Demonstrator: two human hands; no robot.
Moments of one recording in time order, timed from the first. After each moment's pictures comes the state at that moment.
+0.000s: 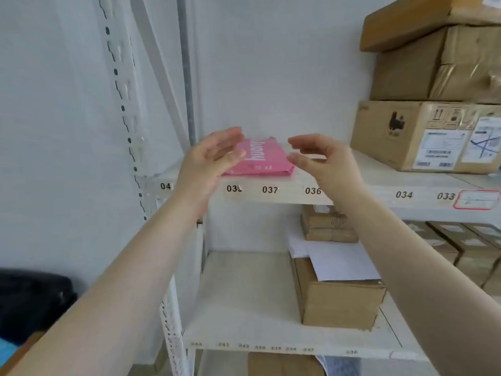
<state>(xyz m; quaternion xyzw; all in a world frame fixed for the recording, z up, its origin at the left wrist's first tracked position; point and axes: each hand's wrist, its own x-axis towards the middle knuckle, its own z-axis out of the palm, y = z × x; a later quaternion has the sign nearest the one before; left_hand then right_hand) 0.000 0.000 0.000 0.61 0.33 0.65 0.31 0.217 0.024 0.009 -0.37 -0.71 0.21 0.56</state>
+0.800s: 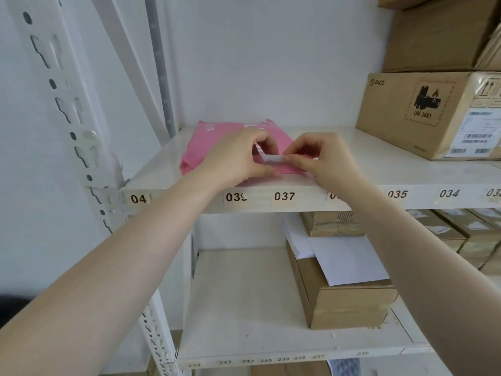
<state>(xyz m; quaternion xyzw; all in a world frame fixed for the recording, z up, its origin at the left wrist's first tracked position) 0.005 0.131 0.003 0.83 0.43 0.35 0.08 0.194 0.132 -0.012 -0.45 -0.75 0.14 0.47</state>
